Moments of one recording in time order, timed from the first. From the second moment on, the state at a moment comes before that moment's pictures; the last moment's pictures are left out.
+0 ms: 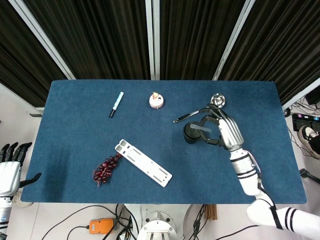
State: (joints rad) left arm -0.02 -1.21 -0.04 -1.47 1.48 1.52 0.03; right arm 0.54 -1.46 0.30 -1.61 -1.41 1.23 0.23
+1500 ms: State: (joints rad) left arm -0.03 -1.21 -0.04 -1.48 1.46 1.51 0.05; right arm 0.60 -1.64 0.29 -1.35 -1.37 1.19 0.56
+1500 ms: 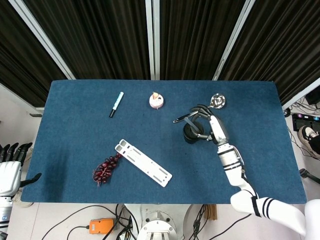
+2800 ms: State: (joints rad) left arm -0.03 -1.21 -0.04 -1.48 1.47 1.51 0.03; right arm 0.31 -1.13 0.11 -1.61 -1.47 1.37 0.16
